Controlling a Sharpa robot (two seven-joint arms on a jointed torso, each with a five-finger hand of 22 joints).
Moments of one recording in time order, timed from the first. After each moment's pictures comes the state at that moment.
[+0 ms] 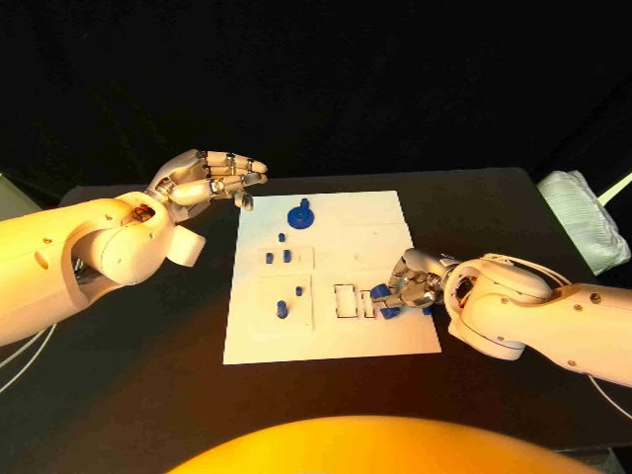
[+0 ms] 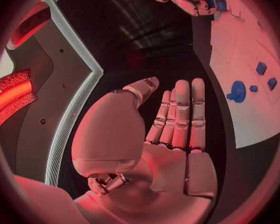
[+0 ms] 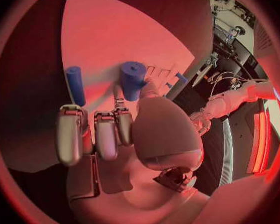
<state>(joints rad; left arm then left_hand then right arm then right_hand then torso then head) 1.20 -0.94 -0.03 1.52 -0.22 -0.11 0.34 1.33 -0.18 0.49 0.05 0.23 0.83 0.21 0.25 0.36 0.84 0.15 0.50 0.13 1.02 0.07 1.12 0.41 0.17 0.84 0.18 0.90 0.71 1.11 -0.94 -0.17 1.77 -1.31 -0.29 -0.55 1.35 -0.04 -0.18 0.29 0.26 1.00 0.09 0.32 0.47 1.45 0.01 1.39 1.31 1.47 -0.05 1.50 1.31 0.05 1.46 0.05 1.40 1.31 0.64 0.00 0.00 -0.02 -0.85</state>
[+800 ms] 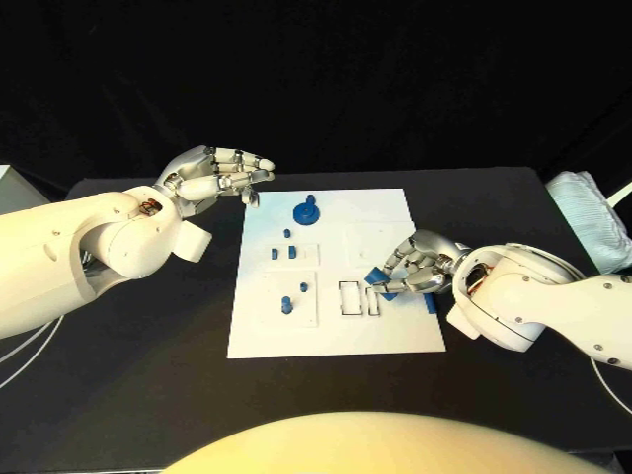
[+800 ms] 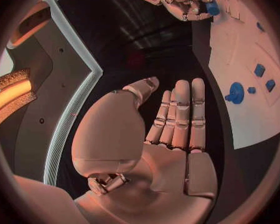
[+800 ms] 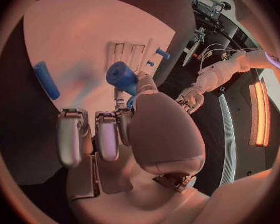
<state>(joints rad) 1.20 -0.94 -0.03 1.52 -0.22 -0.10 0.32 1.33 -0.18 0.49 0.05 0.23 0.83 0.21 0.26 0.36 0.83 0.15 0.50 0.13 1.02 0.08 1.12 0.41 0.17 0.84 0.18 0.90 0.71 1.17 -0.97 -0.18 1.83 -1.07 -0.40 -0.46 1.41 -0.06 -0.12 0.29 0.43 1.02 0.09 0.31 0.45 1.46 0.00 1.39 1.31 1.47 -0.07 1.51 1.31 0.04 1.47 0.04 1.44 1.31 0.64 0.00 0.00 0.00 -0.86</state>
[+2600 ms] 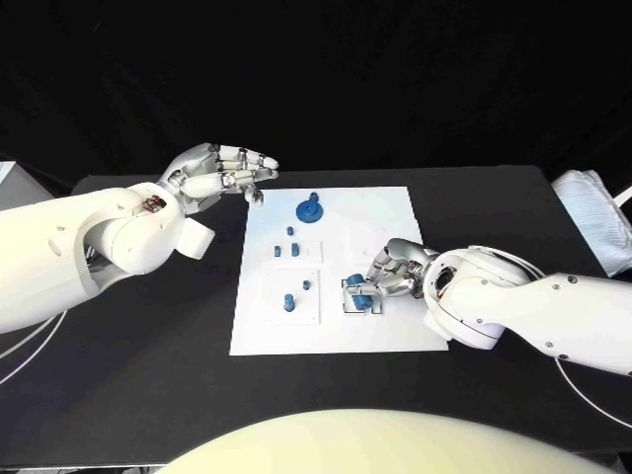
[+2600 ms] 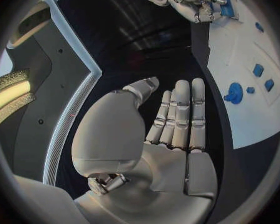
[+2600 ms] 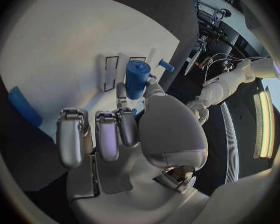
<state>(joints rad) 1.20 -0.94 -0.03 1.52 -0.23 -0.09 0.32 1.33 -0.18 0.49 0.05 0.23 0.83 0.21 0.26 0.36 0.82 0.15 0.50 0.12 1.02 0.08 1.12 0.41 0.17 0.84 0.18 0.89 0.71 1.14 -0.83 -0.18 1.74 -1.12 -0.35 -0.54 1.19 -0.07 -0.04 0.29 0.19 1.08 0.06 0.35 0.45 1.47 -0.01 1.40 1.31 1.47 -0.07 1.52 1.31 0.04 1.47 0.03 1.46 1.31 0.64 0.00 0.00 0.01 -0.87</state>
